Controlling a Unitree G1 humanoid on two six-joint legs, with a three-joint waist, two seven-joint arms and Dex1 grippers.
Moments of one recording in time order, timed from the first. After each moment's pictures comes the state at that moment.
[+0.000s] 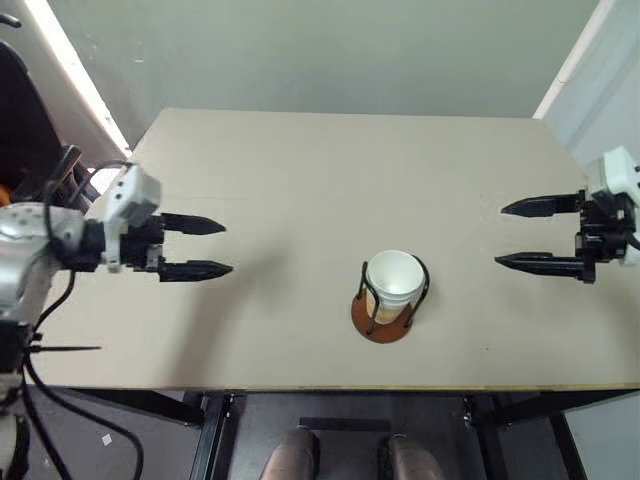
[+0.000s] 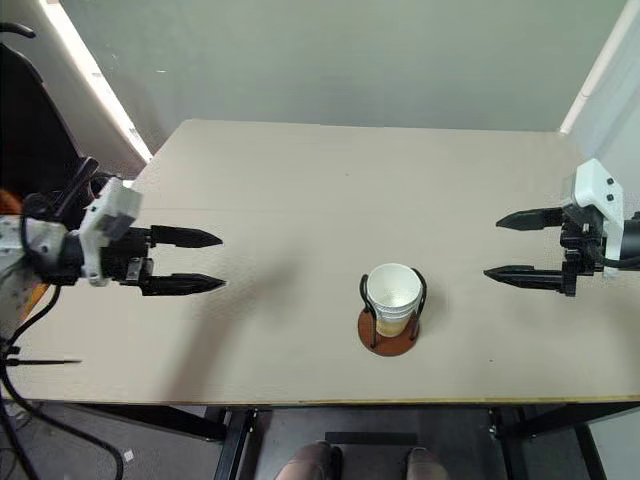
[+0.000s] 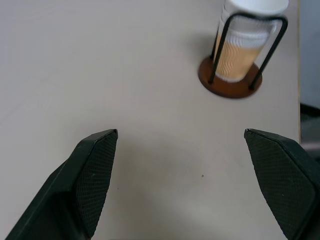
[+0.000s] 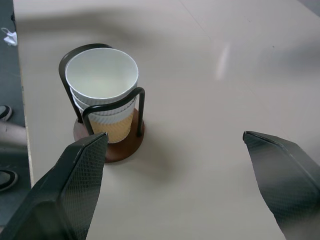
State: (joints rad) left arm -0.51 1.17 0.08 0.12 -0.68 0.44 -1.34; right arm -0.48 -1.19 -0.20 -0.11 0.61 0.58 1.30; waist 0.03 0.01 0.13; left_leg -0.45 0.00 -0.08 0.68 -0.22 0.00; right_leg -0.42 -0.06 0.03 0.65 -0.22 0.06
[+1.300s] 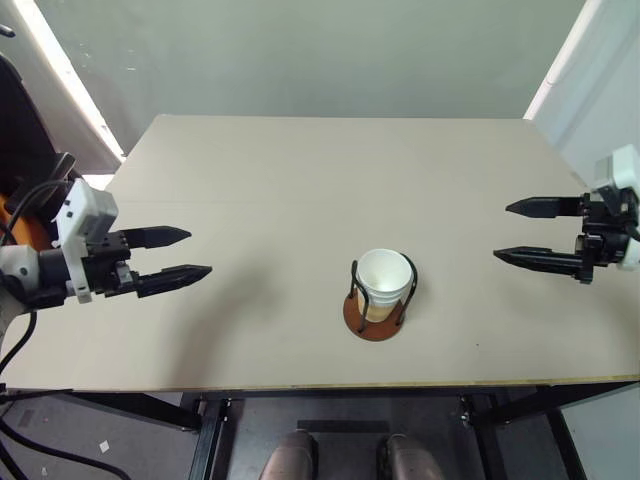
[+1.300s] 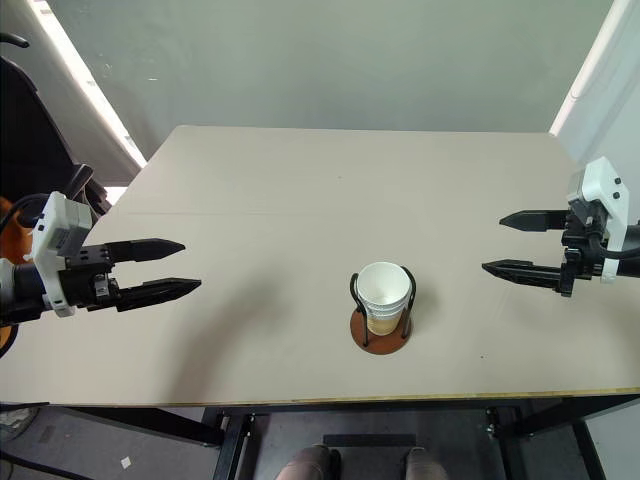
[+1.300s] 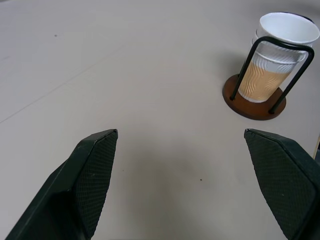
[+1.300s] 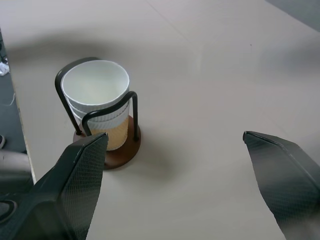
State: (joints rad) left arm -0.21 1.12 0.43 -0.12 -0.72 0.66 -1.15; right arm -0.44 -1.16 -0.26 -0.17 0.66 0.69 1.21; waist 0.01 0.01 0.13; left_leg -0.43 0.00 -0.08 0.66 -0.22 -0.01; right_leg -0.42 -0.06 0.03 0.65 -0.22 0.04
